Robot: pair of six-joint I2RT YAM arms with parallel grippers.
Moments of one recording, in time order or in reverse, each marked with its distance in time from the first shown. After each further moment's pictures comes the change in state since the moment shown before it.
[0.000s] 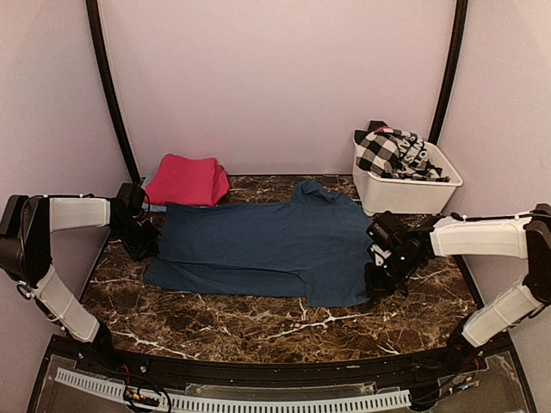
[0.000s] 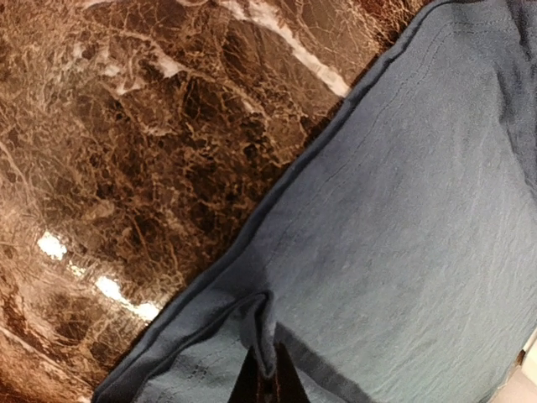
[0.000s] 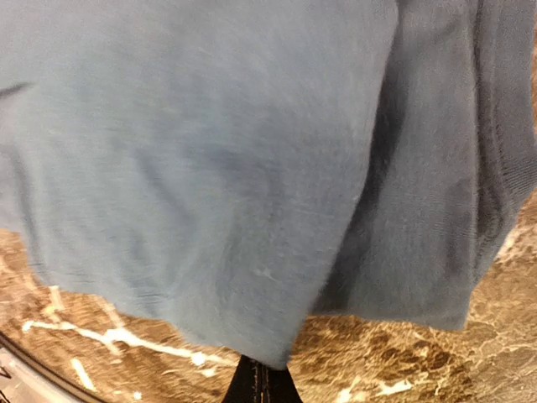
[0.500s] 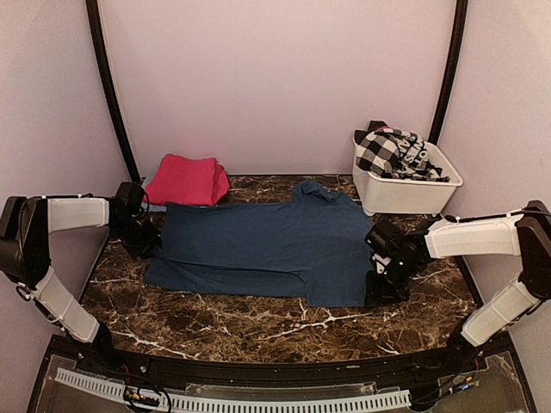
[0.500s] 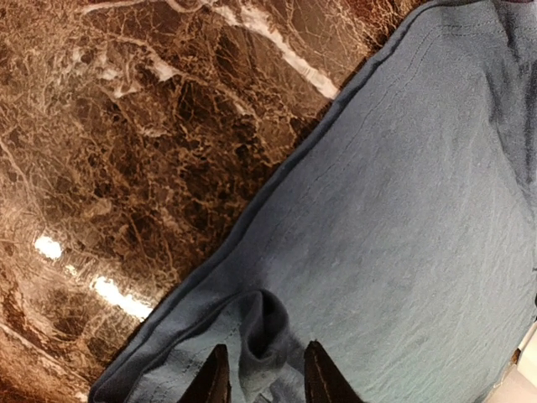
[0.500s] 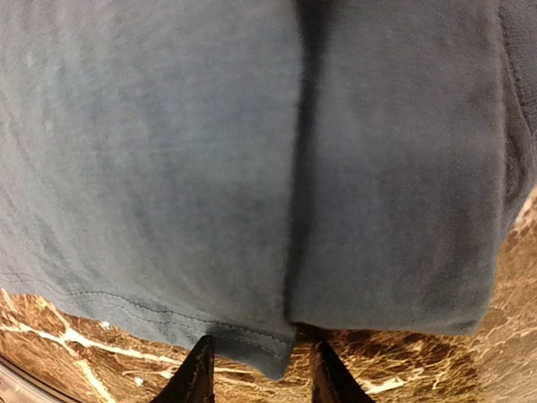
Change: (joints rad) left arm 0.000 -0.015 0.000 0.002 0.006 0.004; right arm 0.003 0.025 -0.018 -0.045 0.000 0.034
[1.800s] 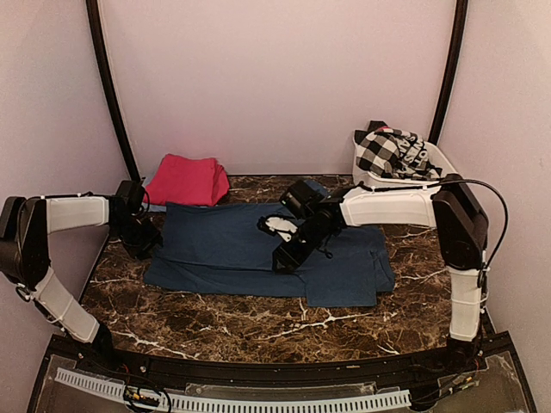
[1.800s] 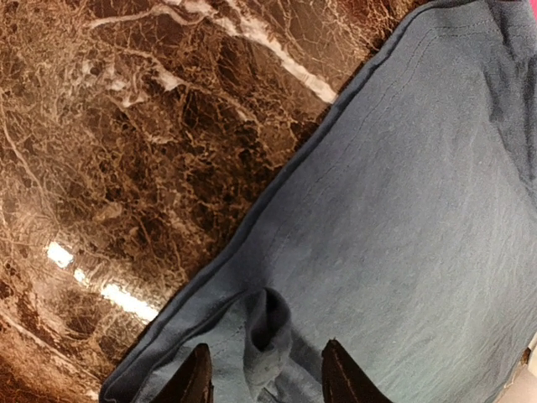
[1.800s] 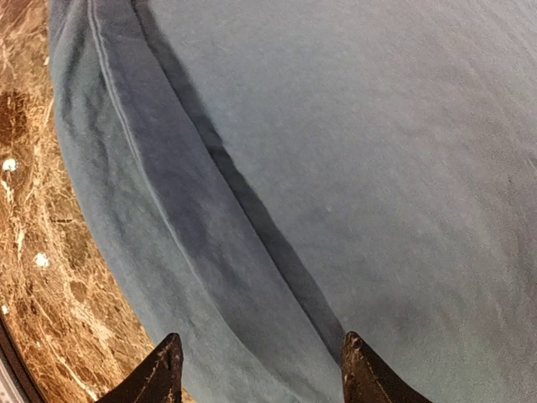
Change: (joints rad) left arm -0.009 -0.009 0.014 -0.028 -0.043 0.023; right arm 0.216 0.594 0.801 0.125 -0.132 -0.790
